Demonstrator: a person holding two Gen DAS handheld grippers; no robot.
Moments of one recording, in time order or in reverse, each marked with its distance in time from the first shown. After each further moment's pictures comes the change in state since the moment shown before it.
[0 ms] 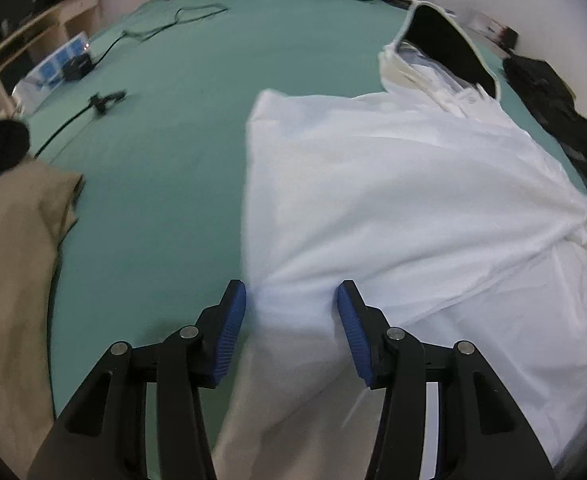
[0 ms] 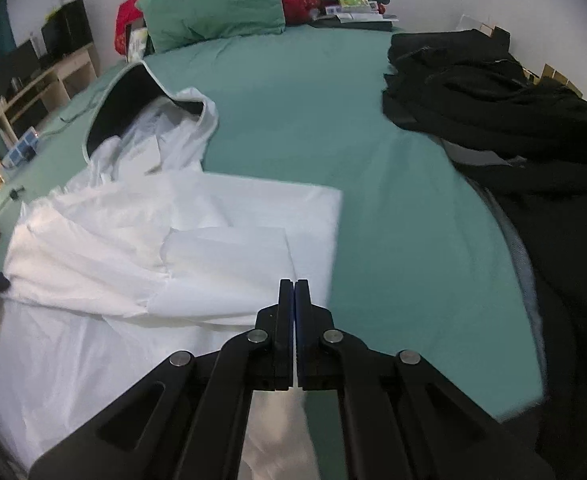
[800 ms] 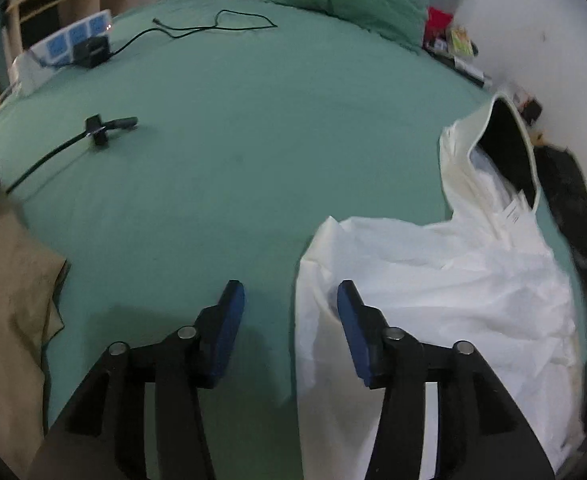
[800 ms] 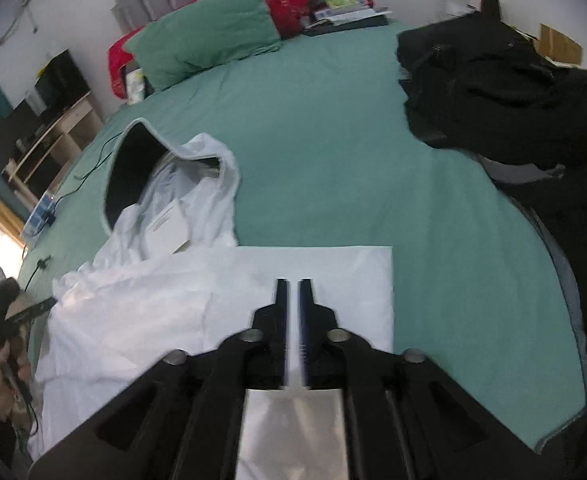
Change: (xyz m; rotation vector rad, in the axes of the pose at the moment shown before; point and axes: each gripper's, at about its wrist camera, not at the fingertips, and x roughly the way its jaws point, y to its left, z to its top) left arm 0.036 0.051 0.081 -0.202 -0.093 -0.076; right arm 0.017 0.006 0.054 0.179 -0.048 0.131
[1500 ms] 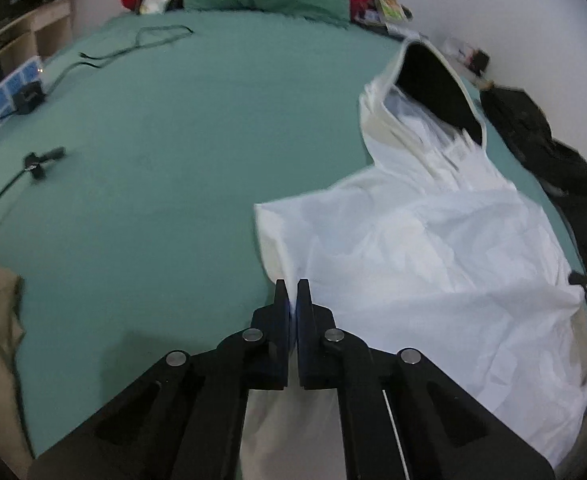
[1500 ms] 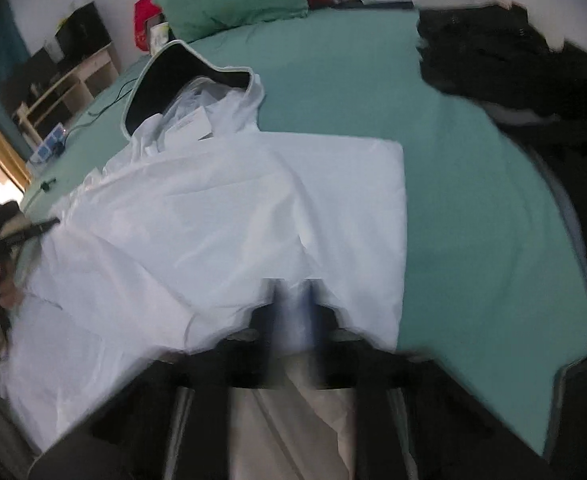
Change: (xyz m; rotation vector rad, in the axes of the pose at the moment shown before) left arm -0.007 -0.043 -0.028 0.218 -0.004 -0.081; right arm -0.010 0.021 -0.077 -0.155 0.080 -0.026
